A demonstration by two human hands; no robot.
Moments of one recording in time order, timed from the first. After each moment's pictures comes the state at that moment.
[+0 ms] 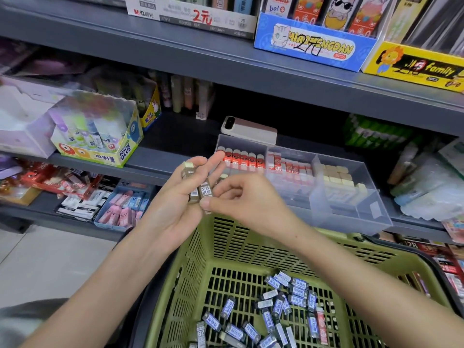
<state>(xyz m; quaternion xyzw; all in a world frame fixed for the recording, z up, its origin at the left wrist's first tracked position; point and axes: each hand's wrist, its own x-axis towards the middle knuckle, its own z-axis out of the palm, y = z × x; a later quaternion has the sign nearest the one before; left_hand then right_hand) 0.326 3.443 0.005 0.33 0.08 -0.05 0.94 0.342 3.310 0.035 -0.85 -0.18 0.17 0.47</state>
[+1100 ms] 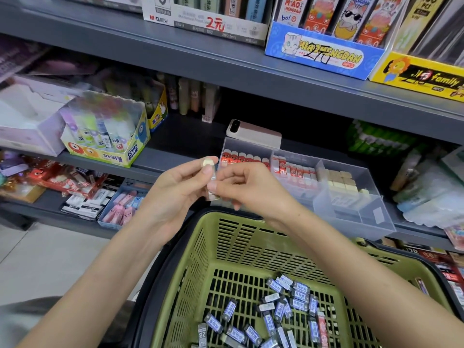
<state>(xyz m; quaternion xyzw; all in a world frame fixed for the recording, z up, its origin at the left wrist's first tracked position) 0.328 3.464 0.003 0.54 0.06 -0.01 0.84 0.364 3.318 0.032 -0.79 -0.17 0.20 0.56</state>
